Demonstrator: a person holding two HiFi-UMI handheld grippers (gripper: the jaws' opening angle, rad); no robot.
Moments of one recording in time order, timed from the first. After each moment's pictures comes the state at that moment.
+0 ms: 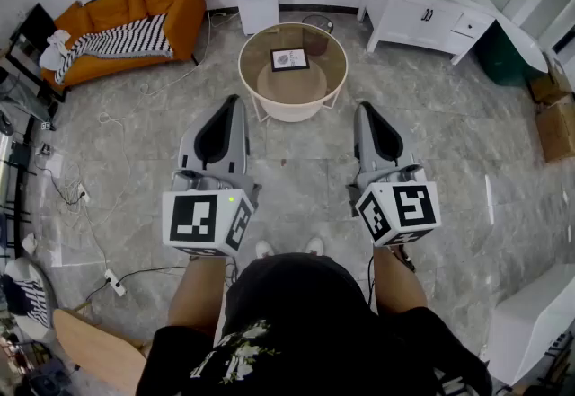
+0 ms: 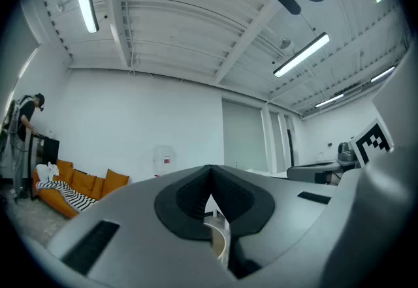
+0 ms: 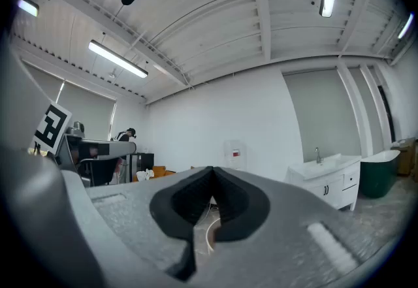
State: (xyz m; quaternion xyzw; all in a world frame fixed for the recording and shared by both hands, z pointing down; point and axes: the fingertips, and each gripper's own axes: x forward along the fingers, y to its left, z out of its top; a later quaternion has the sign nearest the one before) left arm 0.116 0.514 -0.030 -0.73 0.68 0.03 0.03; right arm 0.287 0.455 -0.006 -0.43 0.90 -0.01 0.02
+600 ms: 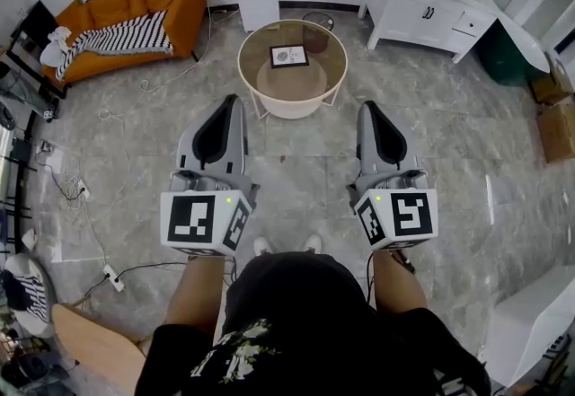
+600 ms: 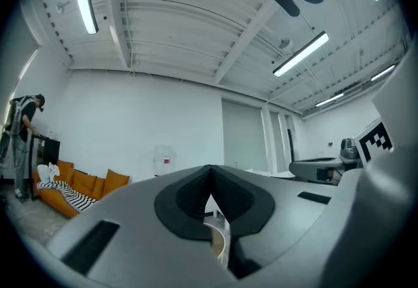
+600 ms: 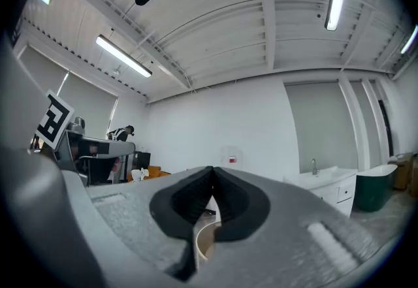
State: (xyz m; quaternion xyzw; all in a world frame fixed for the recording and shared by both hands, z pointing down) left arm 0.131 0.515 -0.029 -0.73 0.68 0.03 0.04; right arm 0.306 0.459 -0.016 -0.44 0.90 0.04 0.03
